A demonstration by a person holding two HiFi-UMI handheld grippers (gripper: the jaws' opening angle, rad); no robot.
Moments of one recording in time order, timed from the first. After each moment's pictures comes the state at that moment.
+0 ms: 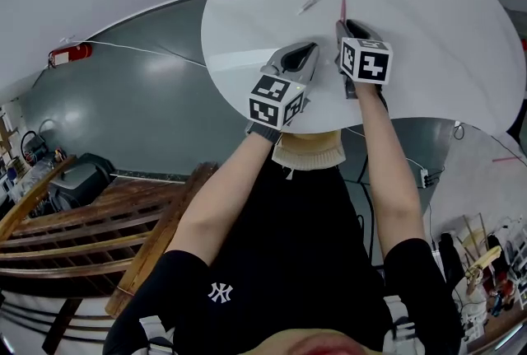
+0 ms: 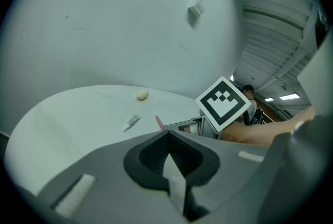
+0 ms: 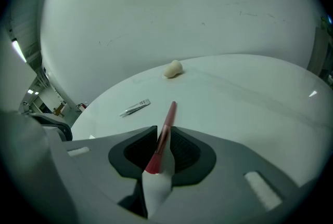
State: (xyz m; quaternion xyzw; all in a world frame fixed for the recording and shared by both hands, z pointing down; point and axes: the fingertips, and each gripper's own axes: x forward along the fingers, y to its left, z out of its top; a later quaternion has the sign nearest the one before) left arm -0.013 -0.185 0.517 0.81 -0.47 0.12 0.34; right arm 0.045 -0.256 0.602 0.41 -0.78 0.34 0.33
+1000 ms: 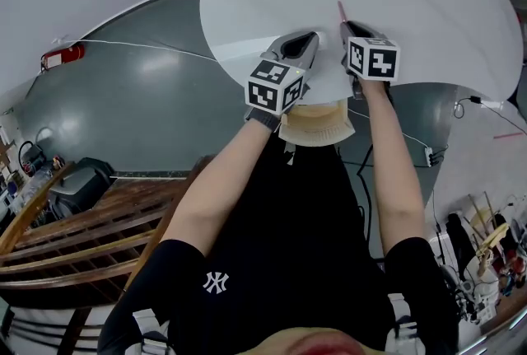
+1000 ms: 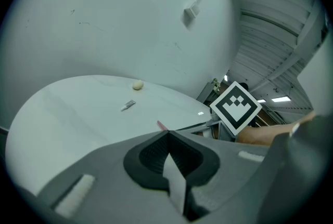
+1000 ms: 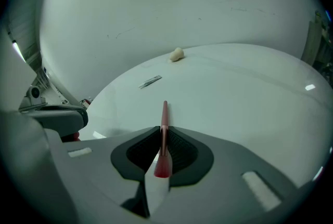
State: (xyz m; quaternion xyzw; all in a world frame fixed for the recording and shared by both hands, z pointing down) left arm -0.009 -0.130 0.521 0.82 -0.44 0.11 0.36; right arm 0.066 -0.169 0.604 0.40 -0.77 0.37 0.35
